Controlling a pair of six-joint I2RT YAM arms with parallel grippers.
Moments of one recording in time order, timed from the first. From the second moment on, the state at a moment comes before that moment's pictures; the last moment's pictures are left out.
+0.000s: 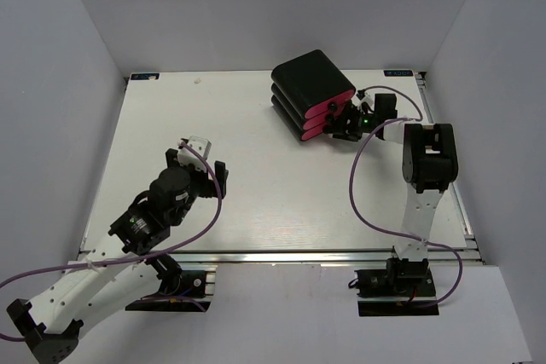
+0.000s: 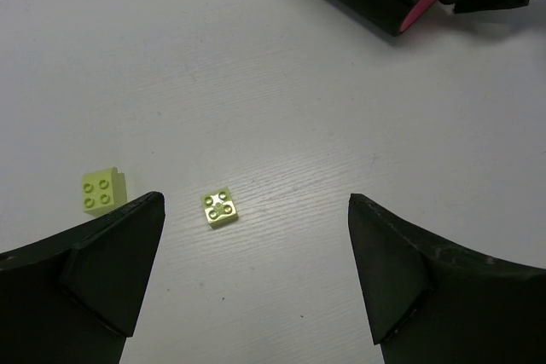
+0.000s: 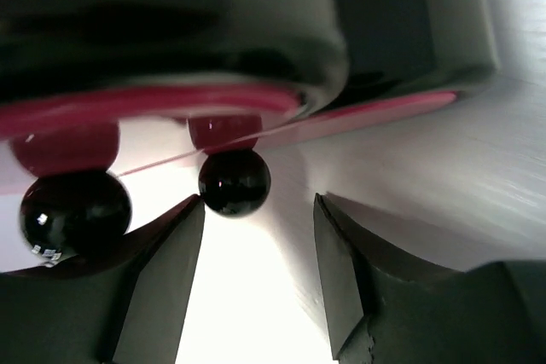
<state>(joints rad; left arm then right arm) -0.76 0.64 0.72 -0.39 -0.44 -0.13 0.05 2.13 1.32 0.04 -0.79 0.39</state>
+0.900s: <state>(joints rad) -0.65 1.02 0.72 -0.39 -0.43 -0.26 -0.04 1.99 0.96 0.35 -0.85 0.54</state>
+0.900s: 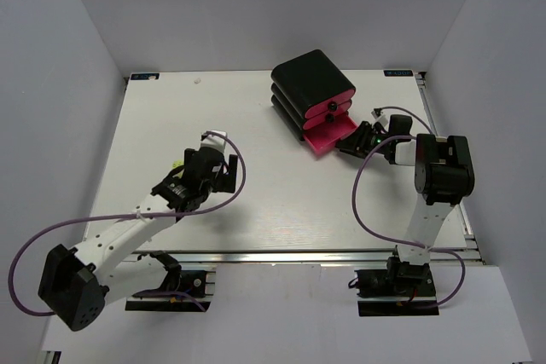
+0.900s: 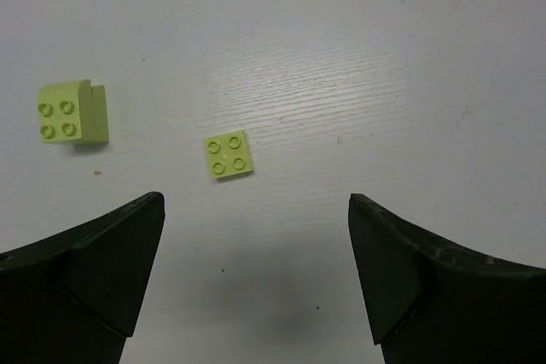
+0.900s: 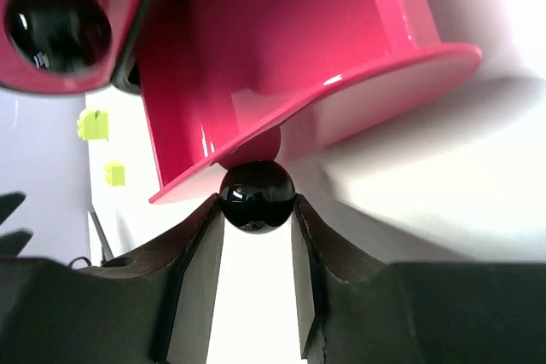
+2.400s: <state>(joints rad) -0.39 1.58 0.91 -0.42 -0.06 -0.27 -0.20 1.14 0.78 -0.20 -1.00 -0.07</state>
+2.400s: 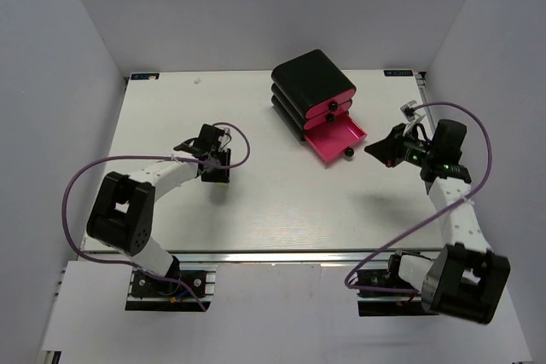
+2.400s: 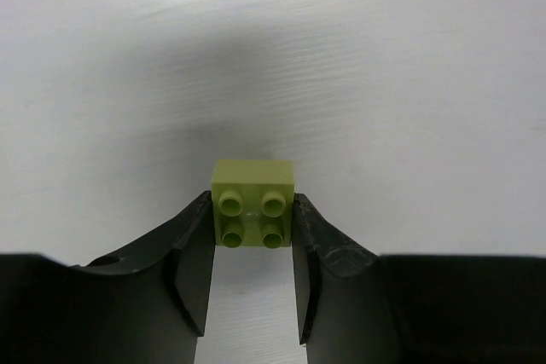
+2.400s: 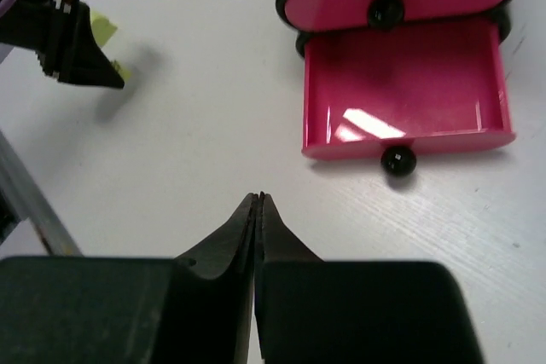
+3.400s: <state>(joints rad) -0.85 2.11 1.72 -0.10 0.04 -0.09 -0.30 0.85 0.71 -0.19 -0.91 -0.09</state>
